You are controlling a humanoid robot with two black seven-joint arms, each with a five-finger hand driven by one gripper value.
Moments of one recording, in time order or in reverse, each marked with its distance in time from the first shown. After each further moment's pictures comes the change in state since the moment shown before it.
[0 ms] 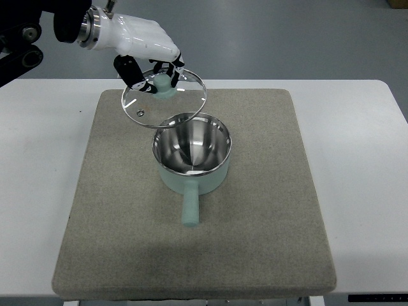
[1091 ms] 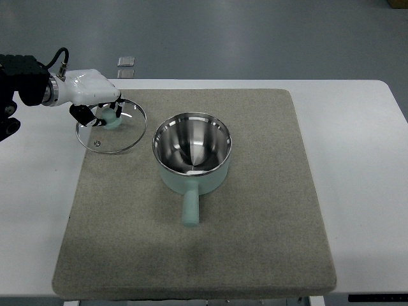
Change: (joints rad) left arm 0.361 0.023 0.009 0.160 0.185 0.304 0.059; right arm 0.000 0.000 0.000 -0.001 0.000 0.000 -0.001
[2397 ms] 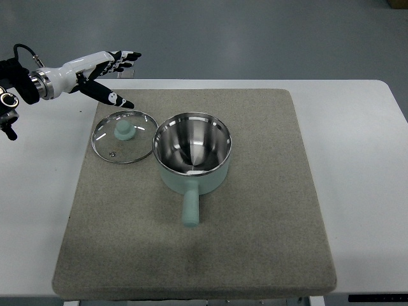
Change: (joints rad) left arm 0.041 -0.054 0.010 0.236 -1.284 0.086 -0.003; right arm 0.000 0.000 0.000 0.001 0.000 0.000 0.001
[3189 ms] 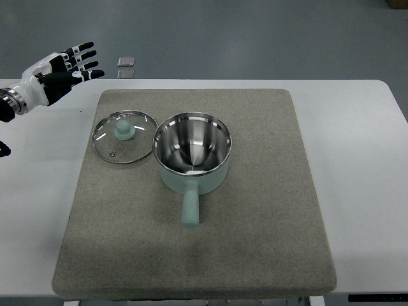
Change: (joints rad) left arm 0.125 0.044 -0.012 0.048 -0.705 -0.052 0.000; right arm 0.000 0.000 0.000 0.000 0.000 0.000 0.000
